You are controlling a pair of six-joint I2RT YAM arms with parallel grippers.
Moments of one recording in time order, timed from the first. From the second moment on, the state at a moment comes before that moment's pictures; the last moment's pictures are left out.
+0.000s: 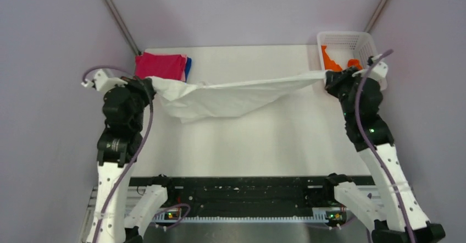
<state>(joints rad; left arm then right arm) -0.09 0.78 1.05 -0.50 -0.26 -0.75 0.22 0.87 0.93 -0.27 0.28 0.60</state>
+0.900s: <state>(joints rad) -0.09 0.77 2.16 -0.58 -0.26 -0.49 0.22 0.68 1.90 -0.56 0.05 0.41</state>
